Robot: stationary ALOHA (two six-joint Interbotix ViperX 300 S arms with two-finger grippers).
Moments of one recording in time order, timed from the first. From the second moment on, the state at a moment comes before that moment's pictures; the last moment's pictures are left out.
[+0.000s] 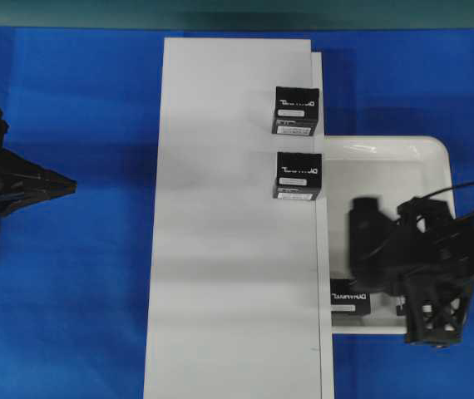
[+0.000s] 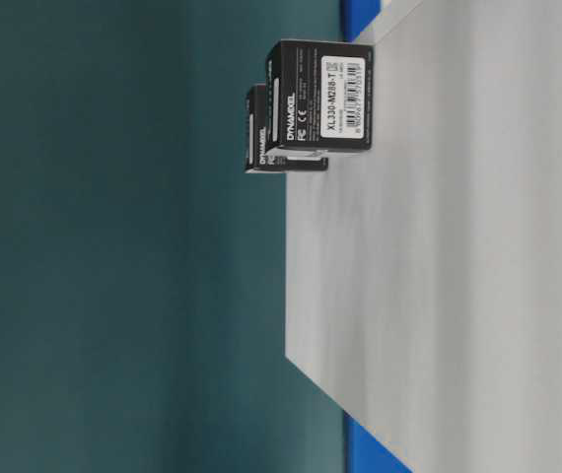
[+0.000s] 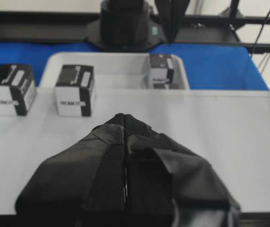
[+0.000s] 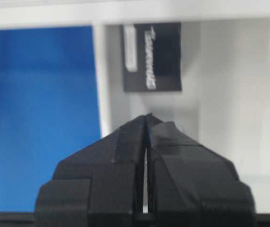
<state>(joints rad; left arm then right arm) 0.00 -0.98 1.09 0.02 -0.04 -0.02 0.25 -0.32 0.63 0.07 1.00 0.26</state>
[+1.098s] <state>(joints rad) 0.00 -0.98 1.09 0.02 -0.04 -0.03 0.24 -0.10 0.67 0.07 0.77 0.23</state>
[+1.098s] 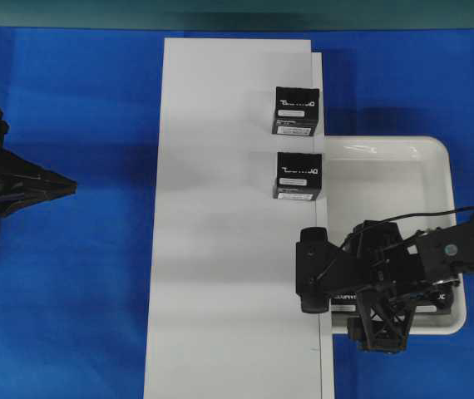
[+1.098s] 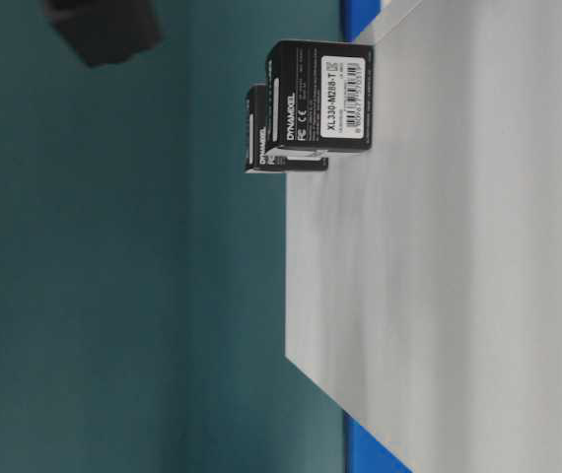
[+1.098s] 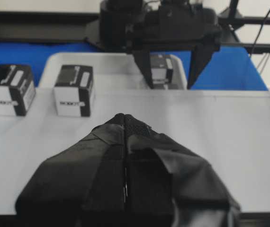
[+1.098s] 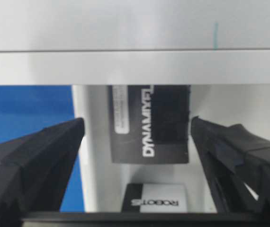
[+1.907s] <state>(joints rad) -0.01 -0.98 1.09 0.02 -0.04 -0.03 0.21 0.01 0.69 0.06 0.70 0.23</state>
